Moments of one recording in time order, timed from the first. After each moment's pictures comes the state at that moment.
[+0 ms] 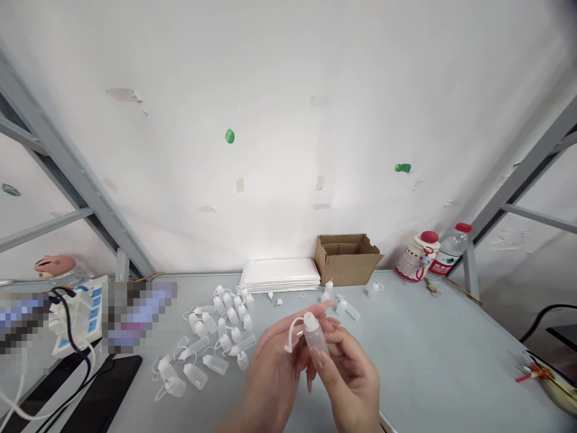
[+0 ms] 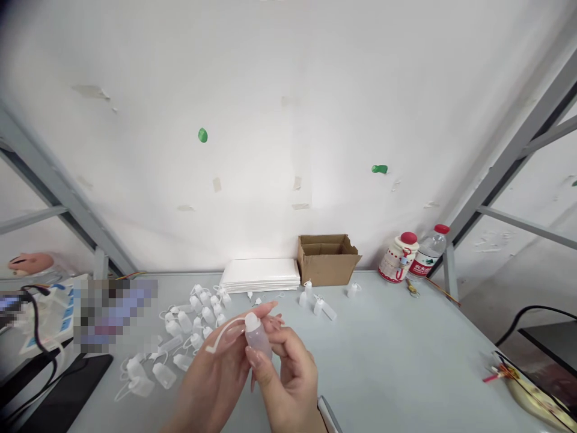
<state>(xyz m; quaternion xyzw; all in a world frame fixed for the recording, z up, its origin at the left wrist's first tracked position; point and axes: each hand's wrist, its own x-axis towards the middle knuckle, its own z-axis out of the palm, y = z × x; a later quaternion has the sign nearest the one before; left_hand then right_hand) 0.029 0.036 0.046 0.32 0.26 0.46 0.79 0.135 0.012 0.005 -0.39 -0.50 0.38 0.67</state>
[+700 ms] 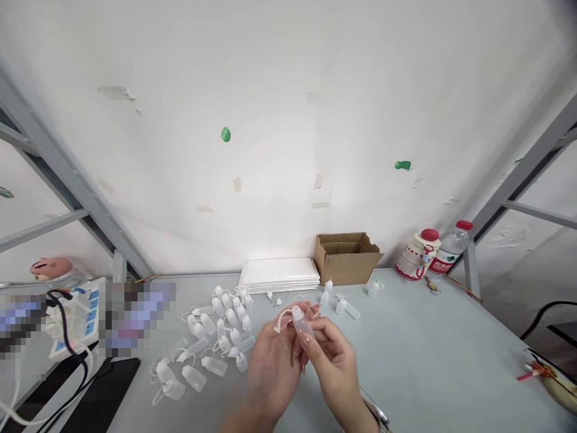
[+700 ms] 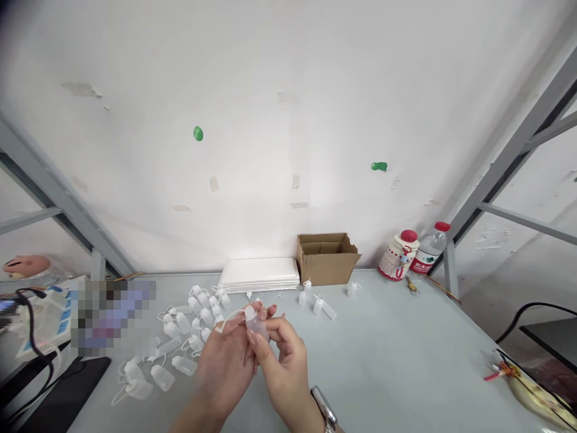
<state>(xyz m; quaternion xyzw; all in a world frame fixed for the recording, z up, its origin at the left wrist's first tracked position) 0.036 0.056 0.015 0.21 0.27 0.47 0.82 0.133 0.034 -0.014 -0.40 -0.49 0.44 0.64</state>
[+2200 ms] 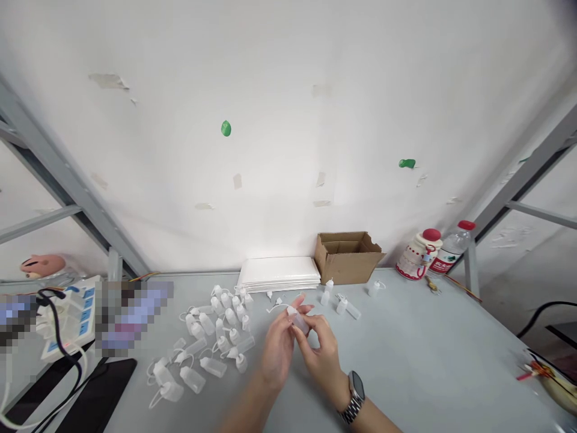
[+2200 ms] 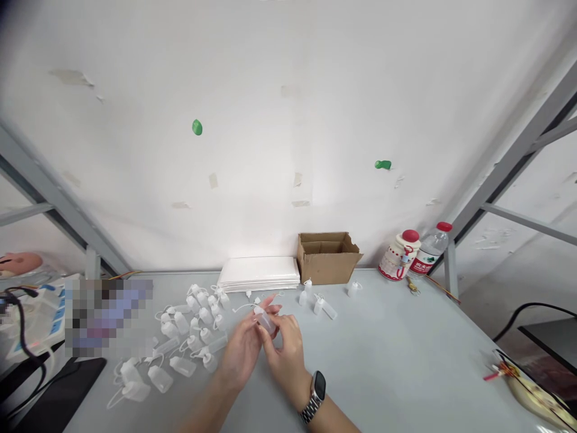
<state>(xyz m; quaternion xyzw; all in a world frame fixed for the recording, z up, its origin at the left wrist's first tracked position) 0.039 0.085 -0.053 0.30 0.29 0.50 0.76 0.139 0.069 -0.084 -0.47 -0.65 0.06 0.60</state>
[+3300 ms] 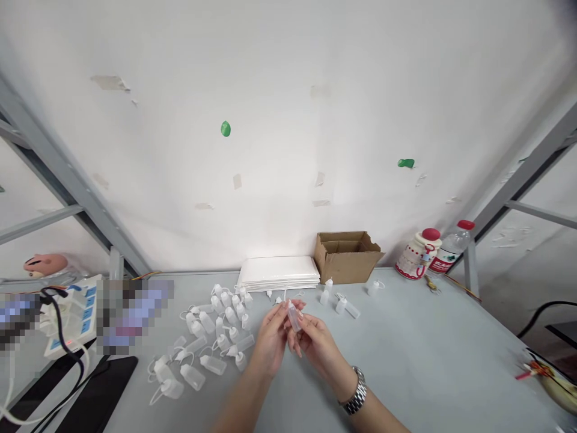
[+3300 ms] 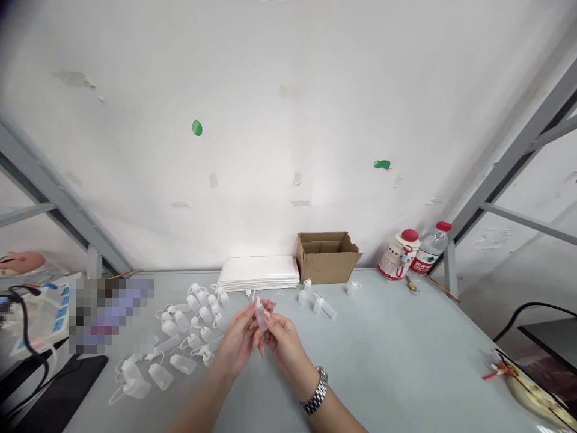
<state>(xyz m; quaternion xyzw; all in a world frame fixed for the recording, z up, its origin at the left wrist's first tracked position) 0.034 0.099 -0.057 0.30 0.33 0.50 0.74 0.139 0.080 -0.068 -0.29 -0.38 0.70 0.54</state>
